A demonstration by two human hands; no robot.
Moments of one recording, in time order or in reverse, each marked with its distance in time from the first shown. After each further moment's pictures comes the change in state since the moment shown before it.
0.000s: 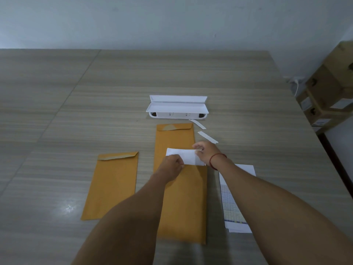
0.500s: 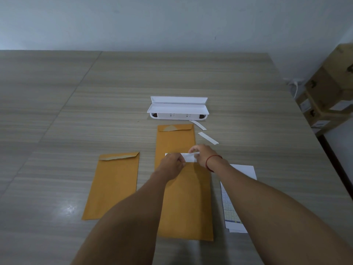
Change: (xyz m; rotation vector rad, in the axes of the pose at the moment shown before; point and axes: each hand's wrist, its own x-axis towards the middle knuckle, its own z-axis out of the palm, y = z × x) left_hand 0.001 0.006 -0.006 0.074 -0.015 0.007; right_hand -0.003 -0.008 0.010 -0.177 -0.072 0.004
